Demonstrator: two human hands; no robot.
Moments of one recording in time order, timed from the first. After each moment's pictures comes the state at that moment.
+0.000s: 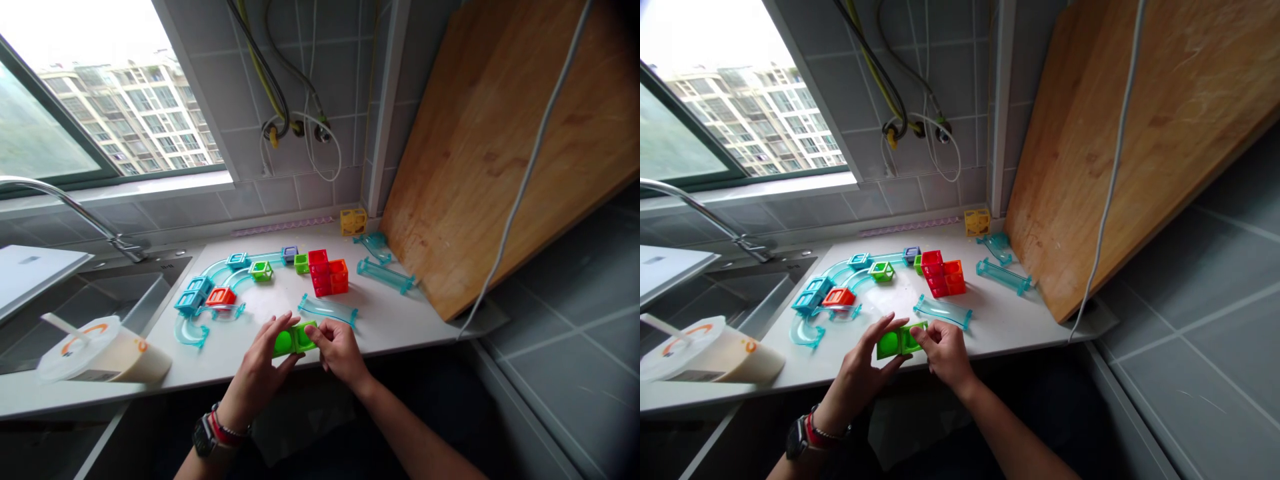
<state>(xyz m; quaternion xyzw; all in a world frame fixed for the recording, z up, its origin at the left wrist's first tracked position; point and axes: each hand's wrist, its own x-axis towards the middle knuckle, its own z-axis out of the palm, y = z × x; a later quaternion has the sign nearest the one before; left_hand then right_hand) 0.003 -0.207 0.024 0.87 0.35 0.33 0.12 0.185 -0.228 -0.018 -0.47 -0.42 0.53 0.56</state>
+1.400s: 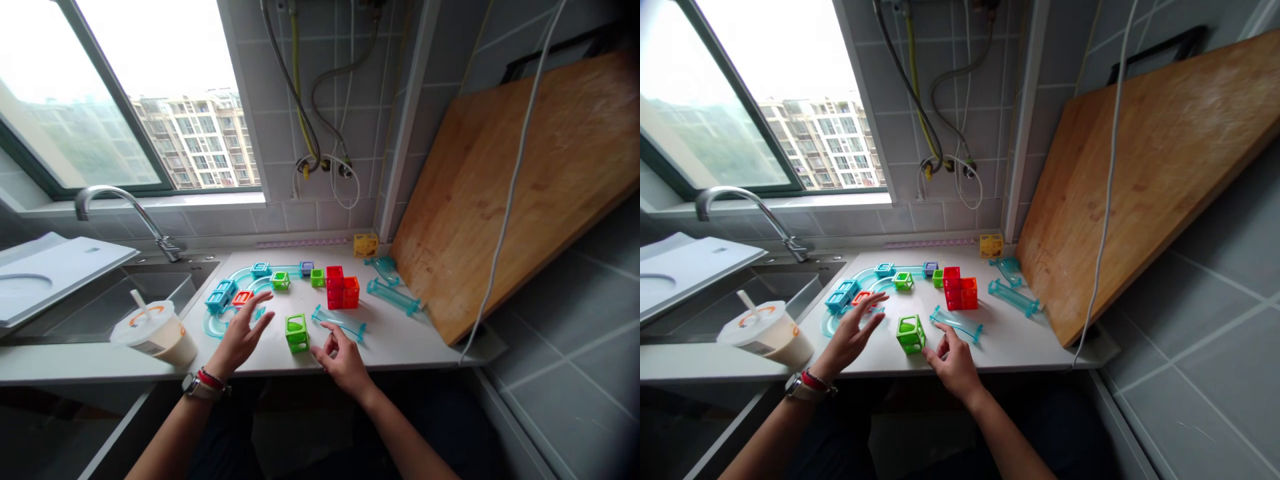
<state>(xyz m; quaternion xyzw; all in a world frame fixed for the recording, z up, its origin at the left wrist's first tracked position) -0.067 -0.151 0.046 0.81 0.45 0.34 0.15 0.187 -0.233 -0.034 -0.51 -0.58 0.38 0.50</state>
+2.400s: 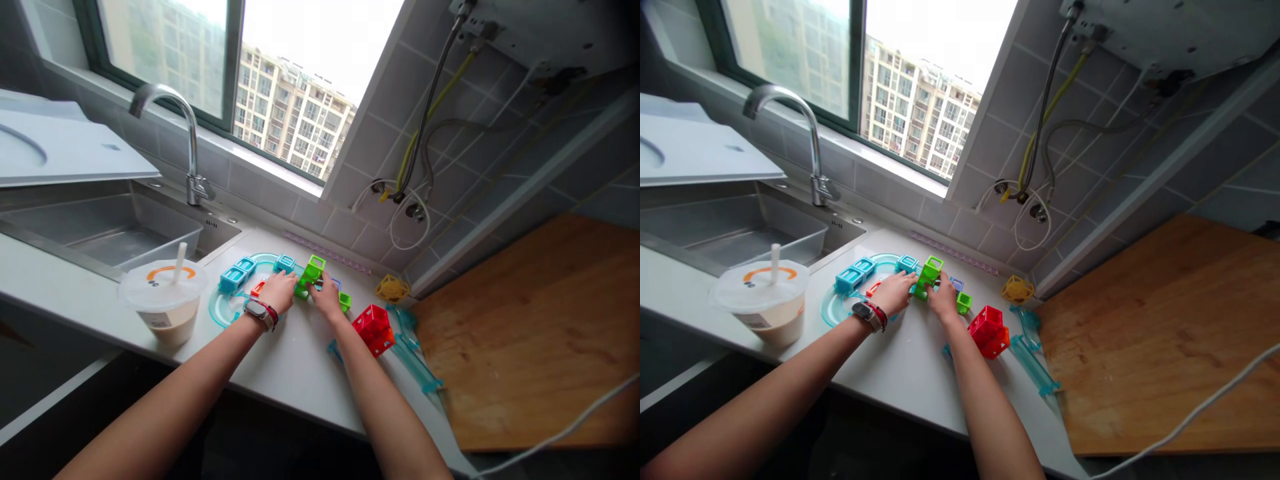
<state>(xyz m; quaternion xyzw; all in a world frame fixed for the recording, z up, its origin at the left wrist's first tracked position) -0.063 -0.017 -0.003 0.80 0.57 0.19 0.04 0.104 0.008 0.000 -0.53 -0.70 0.23 0.41</state>
